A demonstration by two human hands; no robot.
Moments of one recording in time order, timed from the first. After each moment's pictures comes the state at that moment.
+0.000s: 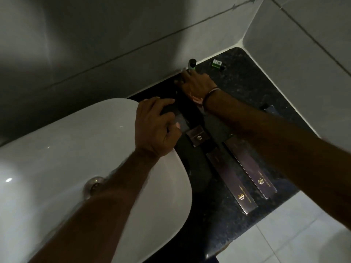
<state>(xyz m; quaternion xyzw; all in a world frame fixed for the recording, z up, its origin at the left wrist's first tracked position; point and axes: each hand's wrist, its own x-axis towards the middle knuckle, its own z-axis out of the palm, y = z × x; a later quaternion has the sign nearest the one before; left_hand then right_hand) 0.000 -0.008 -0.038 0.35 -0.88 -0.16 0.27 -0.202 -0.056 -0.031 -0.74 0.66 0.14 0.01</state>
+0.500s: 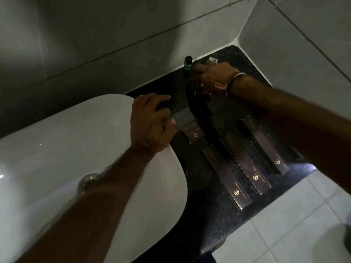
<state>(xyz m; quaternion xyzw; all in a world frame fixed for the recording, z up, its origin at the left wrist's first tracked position) 0.000 -0.006 -0.039 0.35 -0.88 -0.16 0.27 -0.259 -0.038 0.005 -0.76 0.61 0.21 0.02</state>
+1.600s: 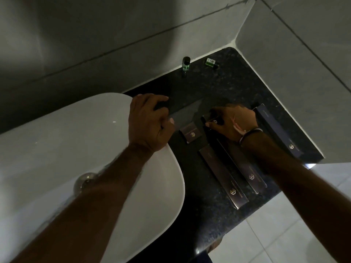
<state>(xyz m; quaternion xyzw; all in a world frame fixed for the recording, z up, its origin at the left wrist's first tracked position) 0.002 -0.008 -0.042 0.35 -0.88 -0.16 0.28 -0.253 0.086 -0.046 -0.60 0.79 0.07 0.11</state>
